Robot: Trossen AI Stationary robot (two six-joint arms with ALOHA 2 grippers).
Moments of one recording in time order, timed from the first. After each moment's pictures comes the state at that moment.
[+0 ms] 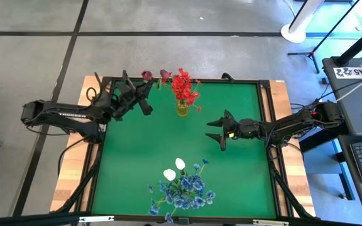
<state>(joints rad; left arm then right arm) 0.13 1.03 0.59 0.84 -0.55 0.10 0.05 1.26 0.26 0.81 0.17 0.13</state>
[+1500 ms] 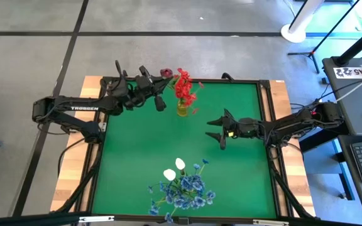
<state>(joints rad) 0.26 1.25 0.80 0.75 -0.25 0.17 0.03 1.26 0.26 0.79 0.17 0.12</state>
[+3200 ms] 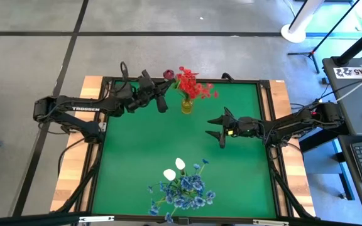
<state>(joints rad) 0.23 1.27 0.80 0.69 -0.33 0.01 0.00 1.26 0.26 0.79 0.16 0.13</state>
